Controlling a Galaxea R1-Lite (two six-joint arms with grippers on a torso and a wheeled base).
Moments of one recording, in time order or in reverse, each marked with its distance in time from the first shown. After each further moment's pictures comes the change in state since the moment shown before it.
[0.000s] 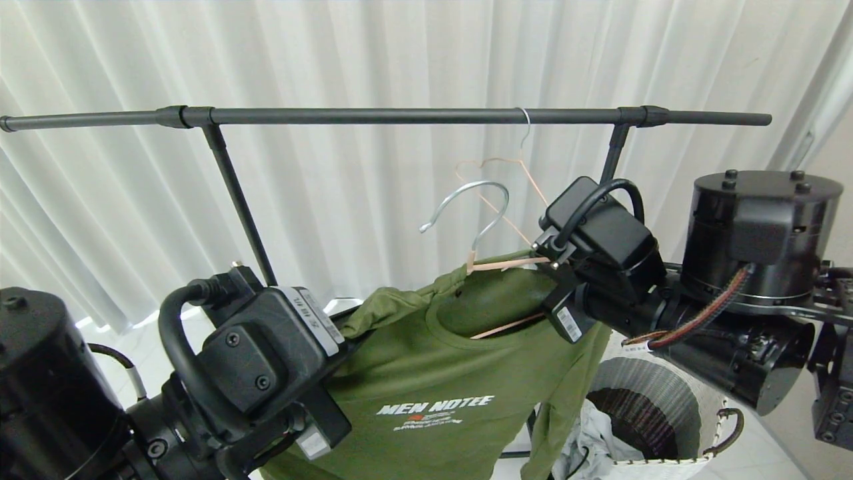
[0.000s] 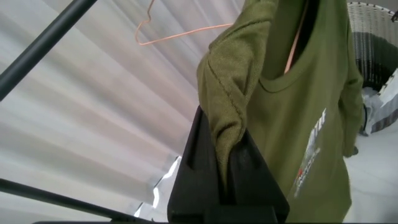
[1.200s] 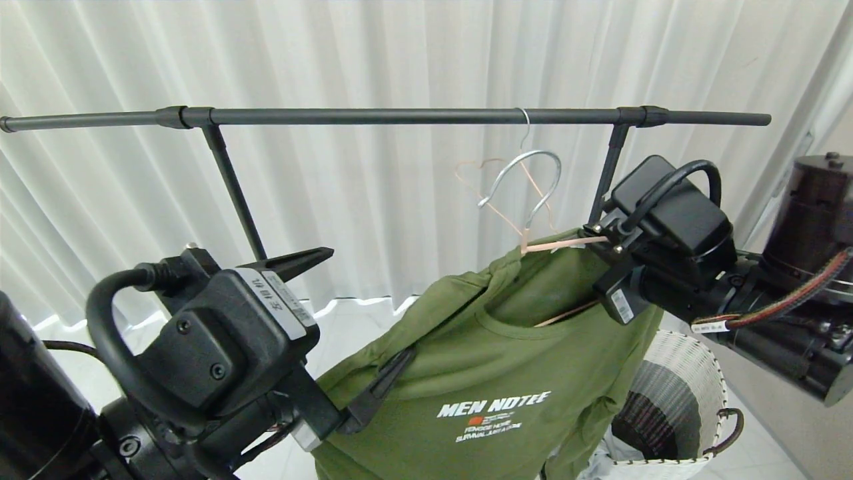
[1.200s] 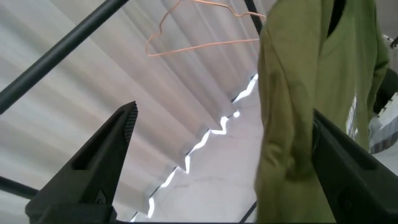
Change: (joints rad) left arm -0.010 -0.023 0.014 -0.064 0.001 -0.029; right arm -0.078 -0.106 0.079 -0.061 -0.004 -0.091
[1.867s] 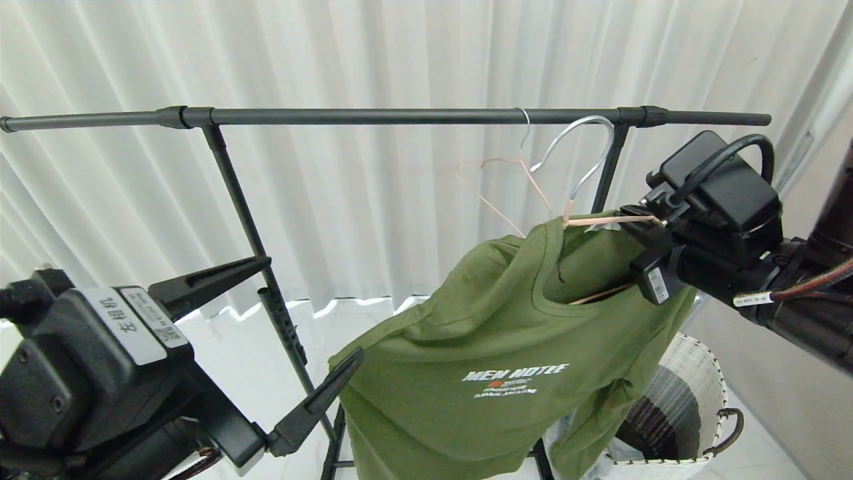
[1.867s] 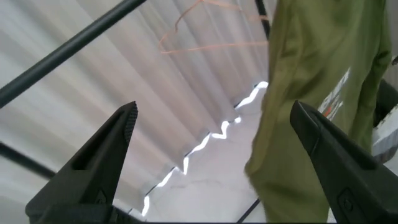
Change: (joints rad) left arm 0.058 -0.146 0.110 -0.004 0.003 -0.044; right arm -0.082 -0.057 0.010 0.003 0.013 -0.011
